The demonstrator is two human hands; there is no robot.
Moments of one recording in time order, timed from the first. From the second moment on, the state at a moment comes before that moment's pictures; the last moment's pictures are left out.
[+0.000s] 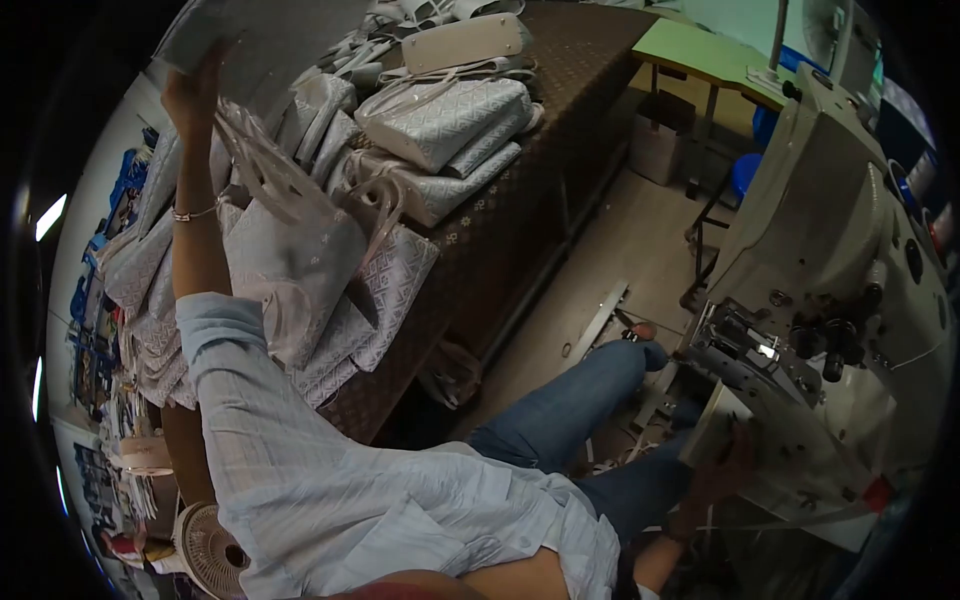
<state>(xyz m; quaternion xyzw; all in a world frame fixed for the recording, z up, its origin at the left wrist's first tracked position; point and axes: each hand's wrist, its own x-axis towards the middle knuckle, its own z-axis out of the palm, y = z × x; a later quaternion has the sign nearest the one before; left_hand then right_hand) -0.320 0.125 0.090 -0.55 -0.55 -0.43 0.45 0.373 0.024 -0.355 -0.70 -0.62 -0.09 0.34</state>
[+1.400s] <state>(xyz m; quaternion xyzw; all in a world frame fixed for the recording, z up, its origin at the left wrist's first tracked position) -0.537 -0.104 0.013 -0.13 -0.84 0.12 0.50 0.363 0.034 -0.339 -0.45 -0.75 -0.22 0.43</state>
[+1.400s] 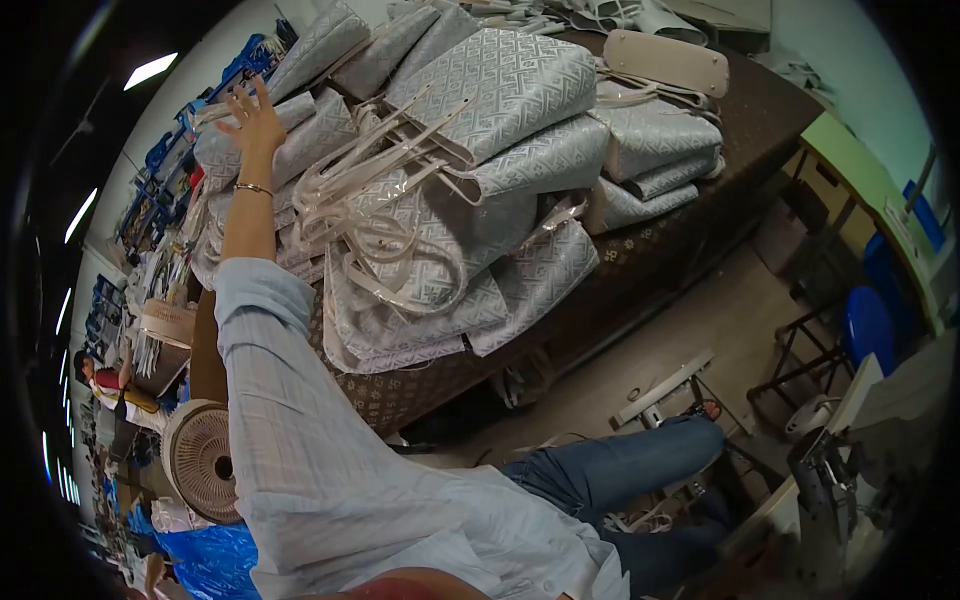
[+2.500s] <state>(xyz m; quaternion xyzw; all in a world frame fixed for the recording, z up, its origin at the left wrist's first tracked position) -0.320 -0.074 0.050 -0.33 -0.66 -0.16 0.65 0.395 0.023 -0.381 -0.69 -0.66 -0.13 0.26</state>
